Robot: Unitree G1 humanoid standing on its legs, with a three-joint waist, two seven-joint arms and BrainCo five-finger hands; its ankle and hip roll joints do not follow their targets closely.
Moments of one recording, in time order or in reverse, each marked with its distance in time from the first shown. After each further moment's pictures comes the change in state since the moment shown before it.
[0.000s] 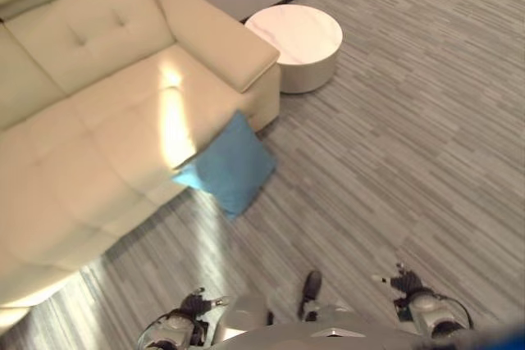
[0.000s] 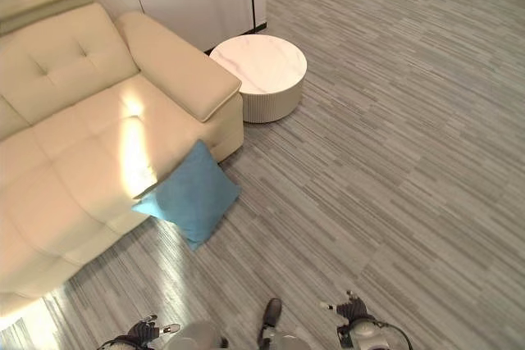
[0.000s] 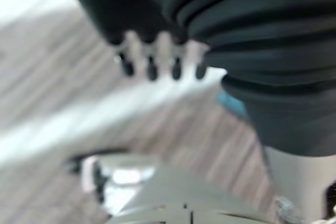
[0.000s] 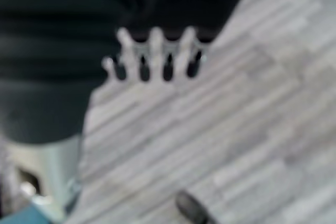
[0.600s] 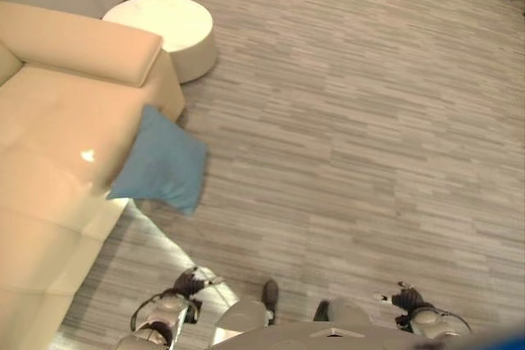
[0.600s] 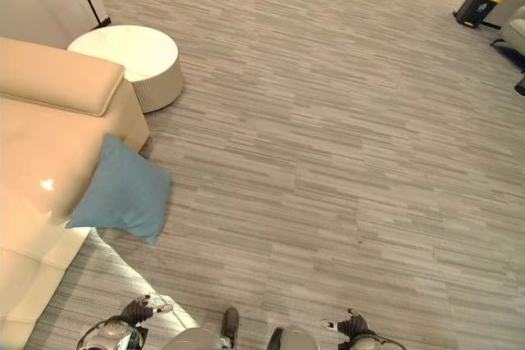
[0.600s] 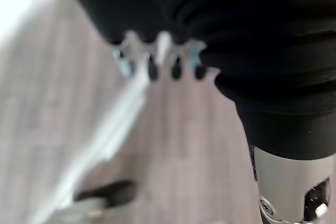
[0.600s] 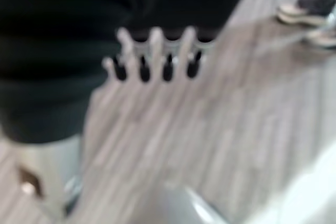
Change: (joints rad) left arm -0.049 0.006 -0.036 -0.046 0.029 -0.001 -0.001; right arm 0.070 0.002 0.016 -0.020 -0.023 0.021 0.002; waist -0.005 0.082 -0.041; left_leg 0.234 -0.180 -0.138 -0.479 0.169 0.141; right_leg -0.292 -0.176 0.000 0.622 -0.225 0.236
